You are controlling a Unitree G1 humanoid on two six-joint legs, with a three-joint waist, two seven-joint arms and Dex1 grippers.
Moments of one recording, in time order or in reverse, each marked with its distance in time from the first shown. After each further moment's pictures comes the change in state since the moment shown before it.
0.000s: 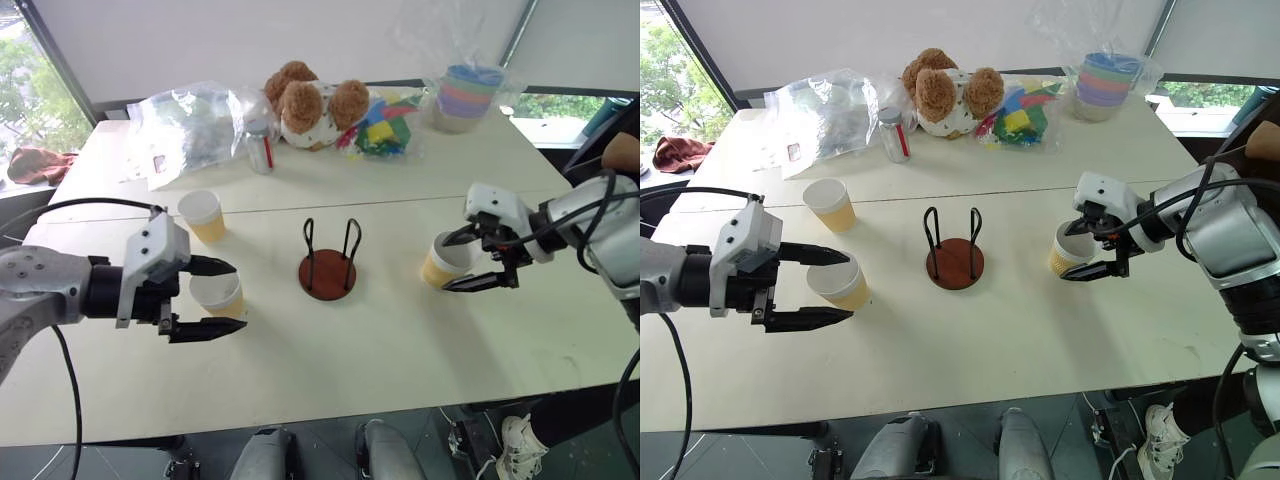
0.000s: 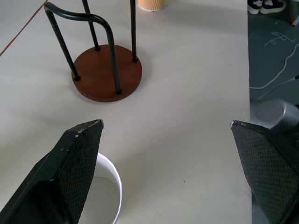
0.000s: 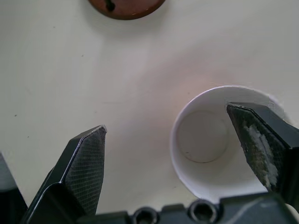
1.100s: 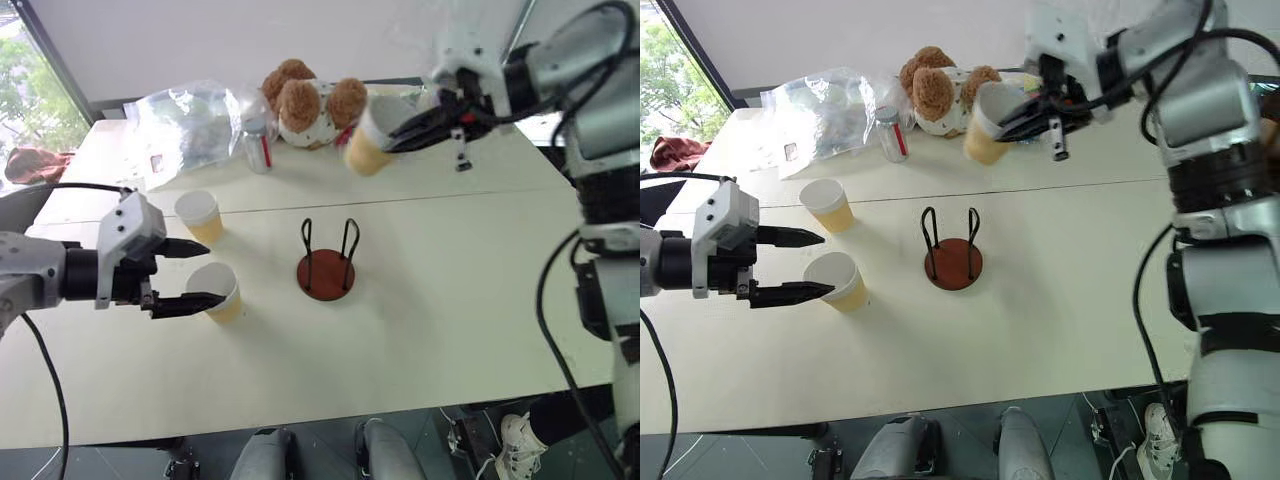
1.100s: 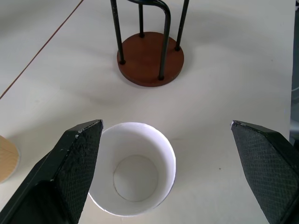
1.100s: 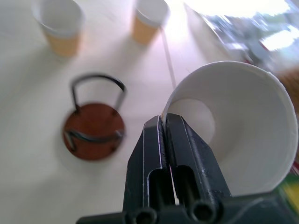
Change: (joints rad) left arm -0.002 0.027 0.032 0.116 0.072 -0.002 -0.019; right arm -0.644 0.377 0.013 0.404 -0.017 -0.338 0.166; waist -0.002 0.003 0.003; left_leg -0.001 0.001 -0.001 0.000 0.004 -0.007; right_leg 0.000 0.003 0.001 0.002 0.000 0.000
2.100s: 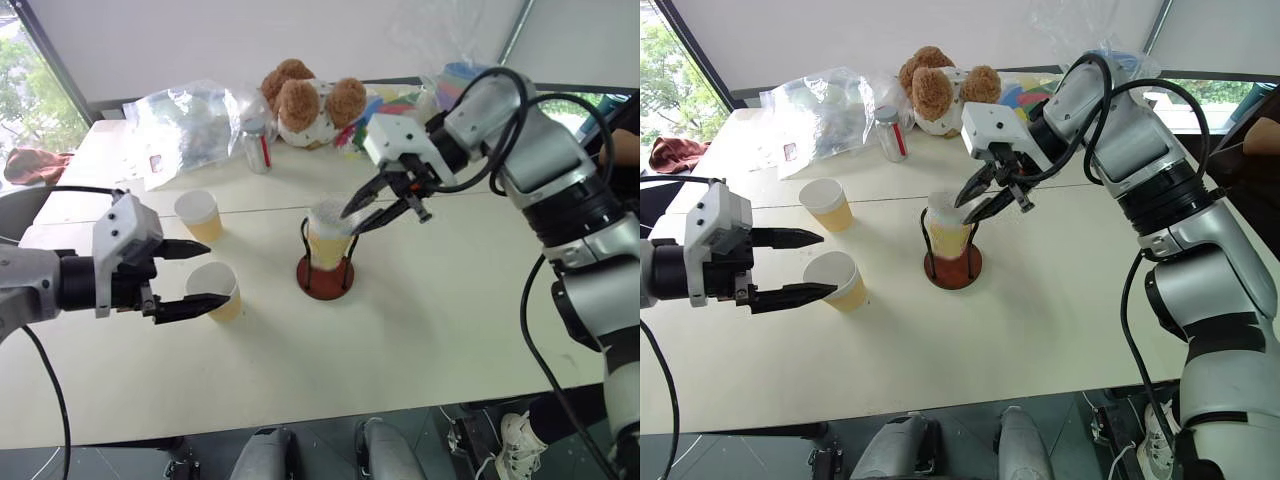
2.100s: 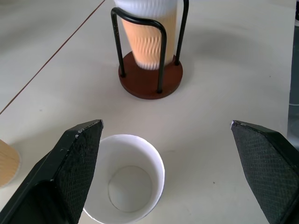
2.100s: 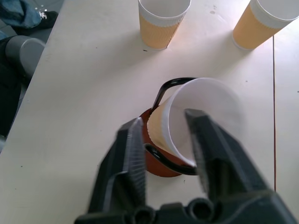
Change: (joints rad) left arm 0.054 -0.033 0.106 -0.099 -0.077 0.065 0.095; right arm 0.044 -0.020 0.288 -0.023 0.178 -0.133 0.031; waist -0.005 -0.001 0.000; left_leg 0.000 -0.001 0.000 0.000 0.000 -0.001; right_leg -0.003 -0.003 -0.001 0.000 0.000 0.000
